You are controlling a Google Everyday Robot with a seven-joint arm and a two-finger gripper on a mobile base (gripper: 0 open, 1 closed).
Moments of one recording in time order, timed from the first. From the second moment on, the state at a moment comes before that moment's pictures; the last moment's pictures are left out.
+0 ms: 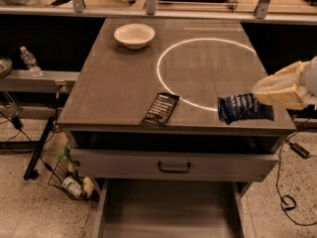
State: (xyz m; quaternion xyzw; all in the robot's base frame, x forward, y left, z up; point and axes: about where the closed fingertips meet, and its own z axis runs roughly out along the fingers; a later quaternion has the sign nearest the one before) arm 0.456 -0.214 0.950 -0.49 0.76 0.12 0.41
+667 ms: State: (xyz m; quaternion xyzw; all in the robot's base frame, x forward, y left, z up) arm 0.423 -0.214 0.889 -0.47 0.77 0.15 0.40
